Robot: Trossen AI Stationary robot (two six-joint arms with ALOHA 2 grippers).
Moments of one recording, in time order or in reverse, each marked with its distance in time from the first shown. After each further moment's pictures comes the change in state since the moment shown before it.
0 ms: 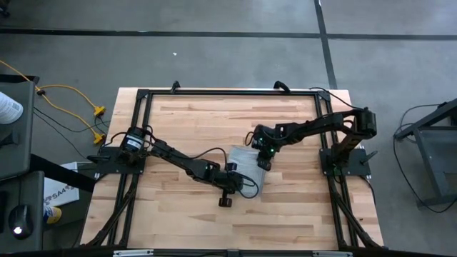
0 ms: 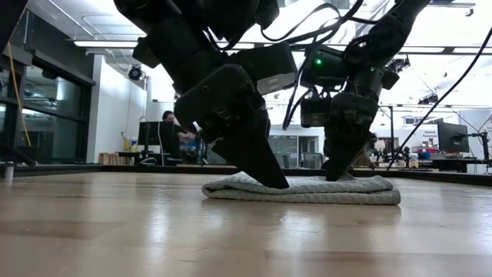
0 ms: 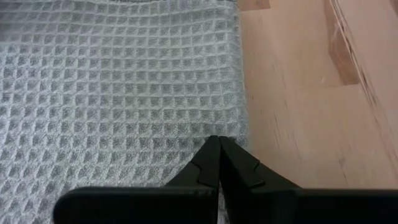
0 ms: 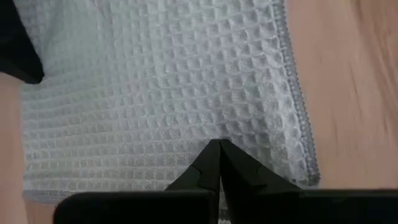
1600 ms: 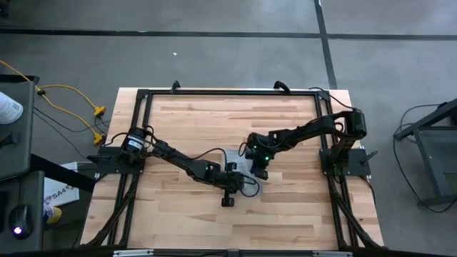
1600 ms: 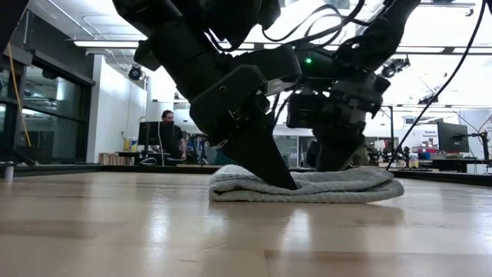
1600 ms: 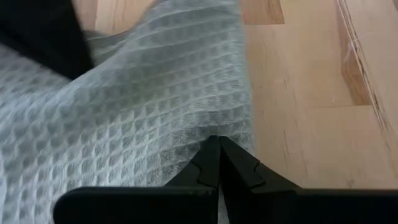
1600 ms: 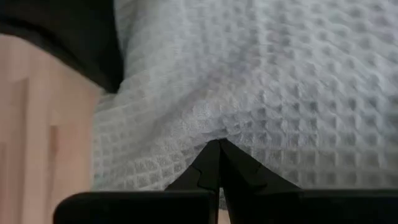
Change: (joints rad) left arm 0.000 0.013 0.000 0.038 -0.038 -0.065; right arm 0.077 0.129 0.056 0.059 -0.101 -0.058
